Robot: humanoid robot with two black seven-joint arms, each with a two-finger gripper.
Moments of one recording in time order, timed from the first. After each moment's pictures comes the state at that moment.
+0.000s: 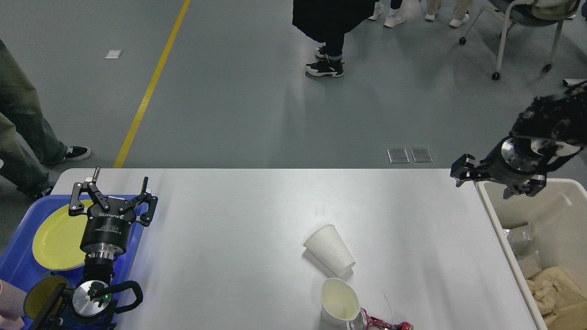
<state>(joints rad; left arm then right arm) -0.16 0.04 -1.59 -0.93 0.24 -0.51 -0.18 1.80 -0.33 -1.30 1.04 0.00 0.59 -0.19</state>
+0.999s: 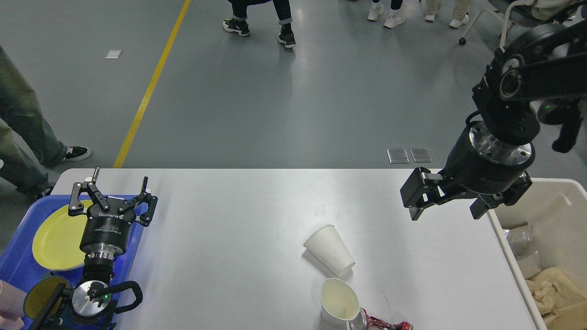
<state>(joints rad) -0.16 0.04 -1.59 -0.93 0.24 -0.51 -0.18 2.44 -0.22 -1.29 1.69 0.07 0.72 -0.18</state>
